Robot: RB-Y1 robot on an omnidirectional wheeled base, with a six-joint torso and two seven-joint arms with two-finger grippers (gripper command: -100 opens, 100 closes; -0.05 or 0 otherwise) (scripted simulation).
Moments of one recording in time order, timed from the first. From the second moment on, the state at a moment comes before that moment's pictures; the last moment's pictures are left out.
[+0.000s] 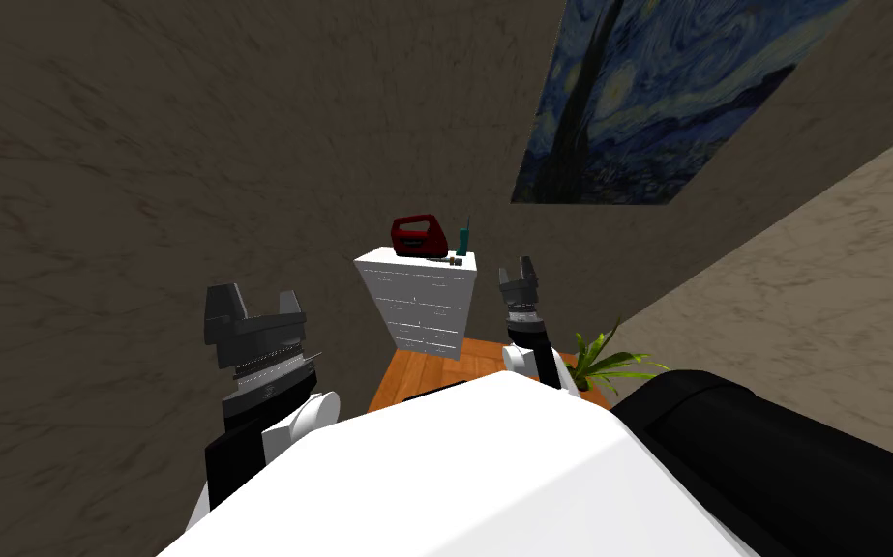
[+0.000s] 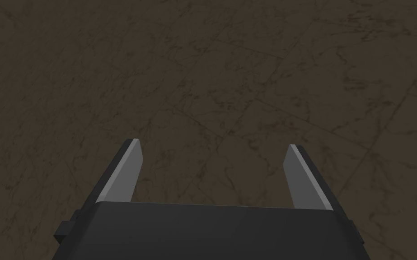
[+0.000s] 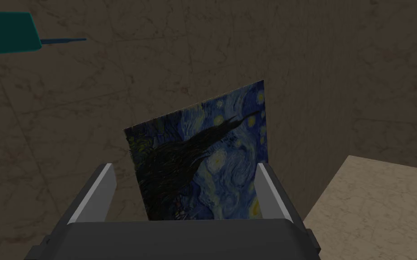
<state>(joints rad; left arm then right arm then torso) 0.49 -0.04 0.04 -2.37 0.08 -0.48 -0.11 0.50 0.00 -0.05 -2.38 0.08 -0.42 -0.17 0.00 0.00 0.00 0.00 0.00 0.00</state>
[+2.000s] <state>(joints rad) 0.49 -0.04 0.04 -2.37 0.08 -0.48 -0.11 0.47 -0.55 0.00 -2.38 0.01 -0.53 -0.24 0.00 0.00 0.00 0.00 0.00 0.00</state>
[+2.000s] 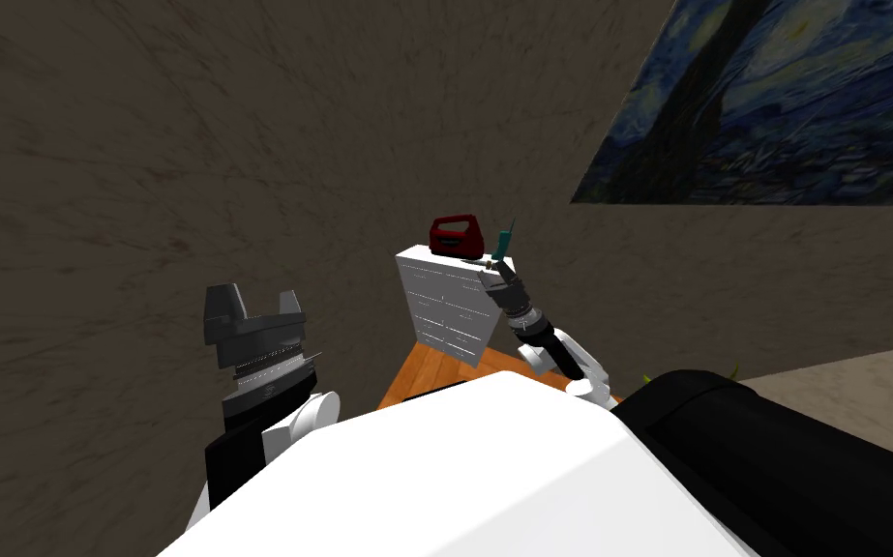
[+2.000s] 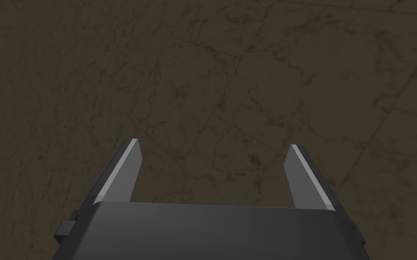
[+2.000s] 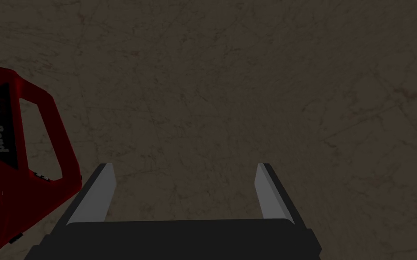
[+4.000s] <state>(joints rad) 0.49 -0.04 0.04 -2.37 0.08 -0.48 -0.11 0.37 -1.13 0.04 -2.30 -0.06 -0.61 -0.29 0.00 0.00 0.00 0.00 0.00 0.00</state>
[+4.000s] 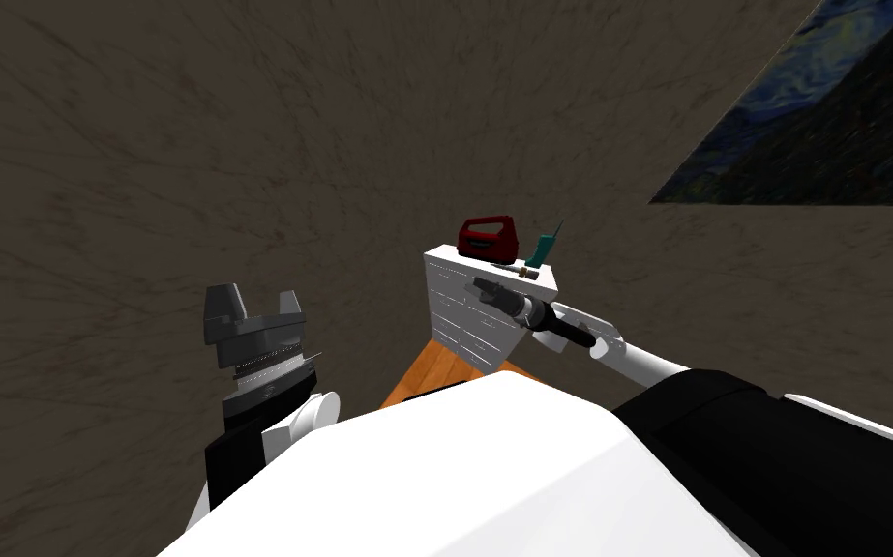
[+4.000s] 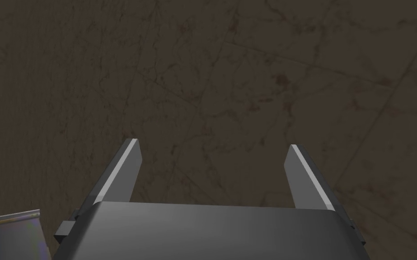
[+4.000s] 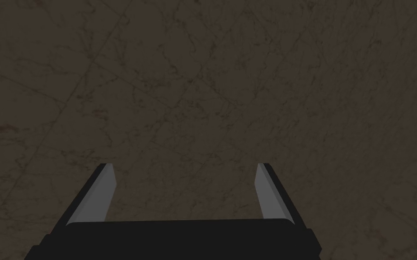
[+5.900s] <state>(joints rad) 0.49 -0.04 0.04 -2.37 0.08 -0.48 -0.11 0.24 -1.68 0.10 -2.17 -0.14 -0.65 -0.33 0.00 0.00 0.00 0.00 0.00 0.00</state>
